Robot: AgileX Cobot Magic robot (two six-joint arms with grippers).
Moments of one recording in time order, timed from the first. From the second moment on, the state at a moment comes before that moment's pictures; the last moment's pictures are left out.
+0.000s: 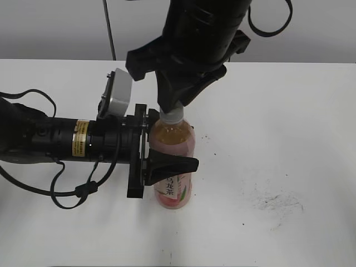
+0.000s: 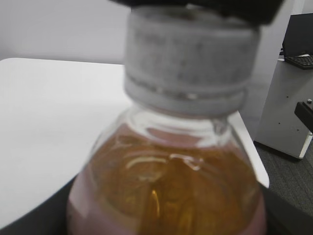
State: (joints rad) left arm -0.38 2.02 -0.82 1.28 -1.22 -0.49; right arm 0.77 1.81 -1.68 0.16 1.23 0.02
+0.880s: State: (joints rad) left arm -0.39 2.02 -0.82 1.27 -1.22 -0.49; right arm 0.77 1.82 -1.68 0.19 1.22 0.01
